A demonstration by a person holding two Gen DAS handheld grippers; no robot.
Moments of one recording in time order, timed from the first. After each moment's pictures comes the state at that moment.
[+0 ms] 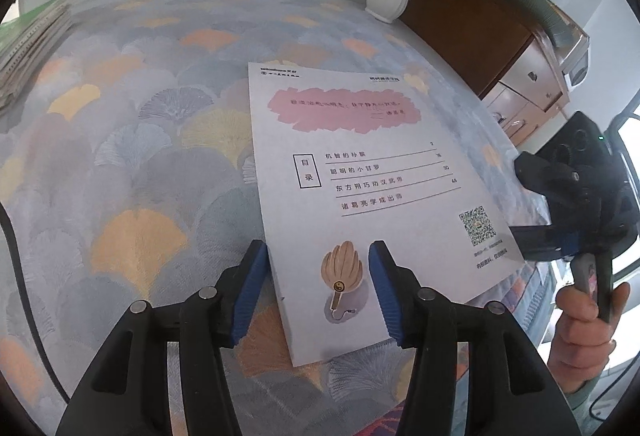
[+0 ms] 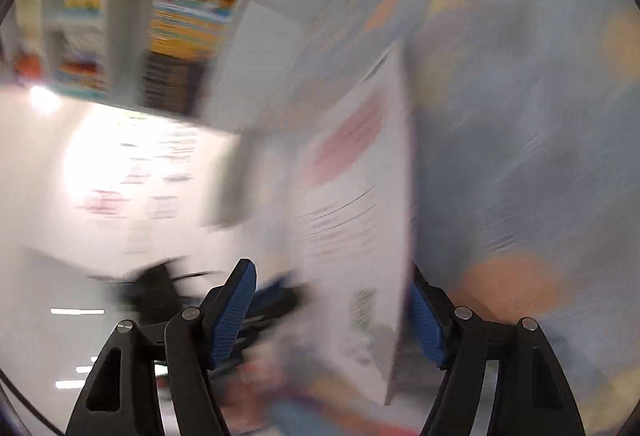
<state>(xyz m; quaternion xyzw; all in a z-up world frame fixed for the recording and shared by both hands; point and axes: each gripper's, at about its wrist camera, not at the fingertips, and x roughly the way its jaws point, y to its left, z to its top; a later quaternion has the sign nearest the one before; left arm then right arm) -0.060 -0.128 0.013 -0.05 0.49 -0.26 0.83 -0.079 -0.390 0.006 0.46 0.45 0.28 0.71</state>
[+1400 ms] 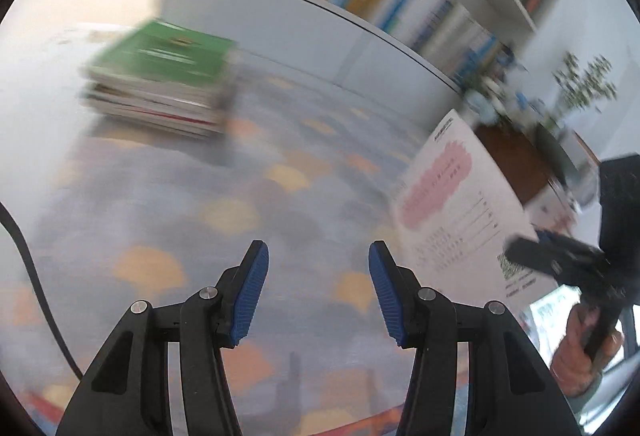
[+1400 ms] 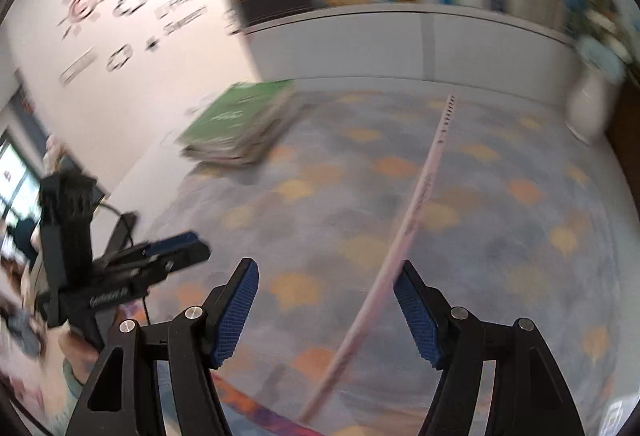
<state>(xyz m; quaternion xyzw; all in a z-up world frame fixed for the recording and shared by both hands) -0.093 0.080 0.083 -0.19 0.38 -0.13 0.89 -0.069 -0.191 0.159 0.01 0.44 0.24 0.87</state>
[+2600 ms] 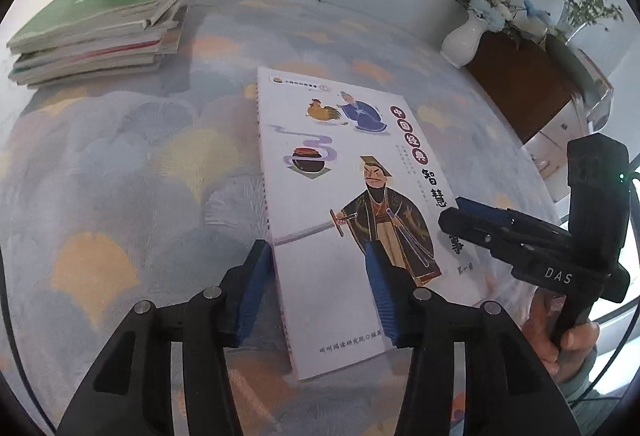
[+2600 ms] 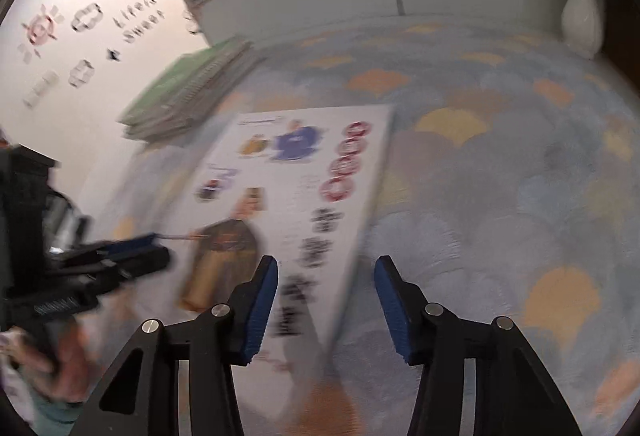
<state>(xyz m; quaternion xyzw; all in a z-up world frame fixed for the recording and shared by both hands) -0.056 0.023 0.012 -0.09 0.48 -0.20 0.85 -0.042 -0.209 0.024 0.09 0.46 0.20 0.86</state>
